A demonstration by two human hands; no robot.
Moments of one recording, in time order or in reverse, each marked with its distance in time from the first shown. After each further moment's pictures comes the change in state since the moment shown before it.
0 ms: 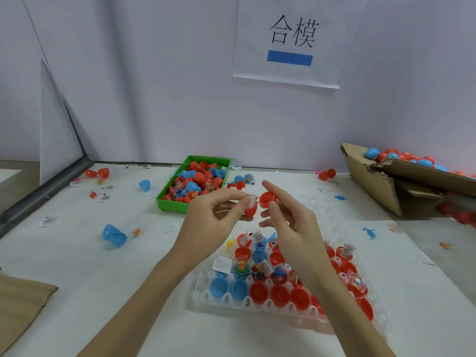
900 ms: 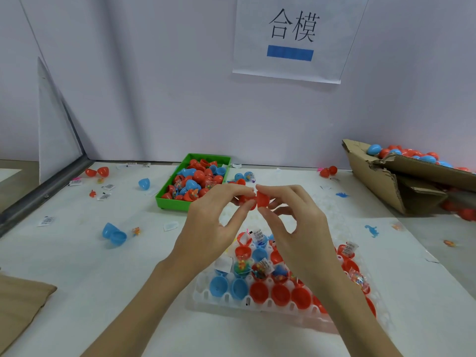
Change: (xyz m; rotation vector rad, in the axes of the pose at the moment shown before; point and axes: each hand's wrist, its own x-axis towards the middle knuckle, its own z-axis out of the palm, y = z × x) left_hand -0.004 0.000 0.003 0.420 0.133 0.446; right_hand -0.001 -0.005 -0.006 -0.366 0.056 -0.245
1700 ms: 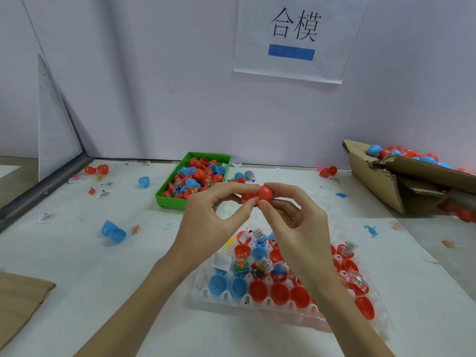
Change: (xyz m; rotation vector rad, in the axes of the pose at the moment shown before) left_hand 0.005 0.007 -0.005 -0.348 -0.079 -0.328; right_hand -0.003 -0.007 0.006 0.371 0.092 0.163
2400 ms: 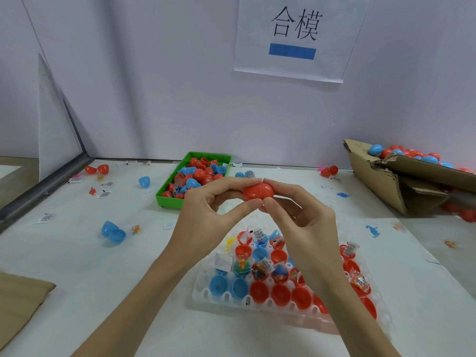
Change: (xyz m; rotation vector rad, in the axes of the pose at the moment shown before) left_hand 0.002 0.011 -0.005 -0.166 -0.012 0.008; right_hand 0.001 -0.010 -0.006 0.115 -0.054 0.018
